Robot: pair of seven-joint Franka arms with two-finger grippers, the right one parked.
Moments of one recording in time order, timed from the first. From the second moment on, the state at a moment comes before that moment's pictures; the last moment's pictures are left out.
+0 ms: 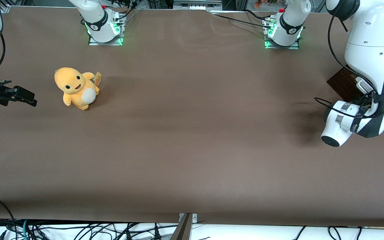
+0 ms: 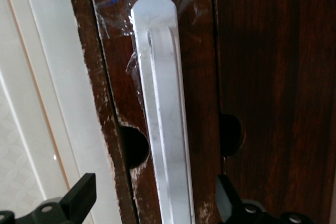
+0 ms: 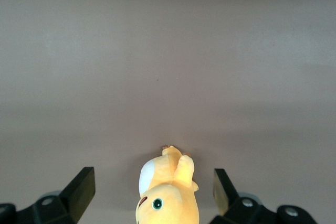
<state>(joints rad) 0.14 0.76 -0.04 -1.67 0.94 1.22 -0.89</state>
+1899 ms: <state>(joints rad) 0.15 0.79 -0.05 -1.62 0.96 1.24 -0.98</state>
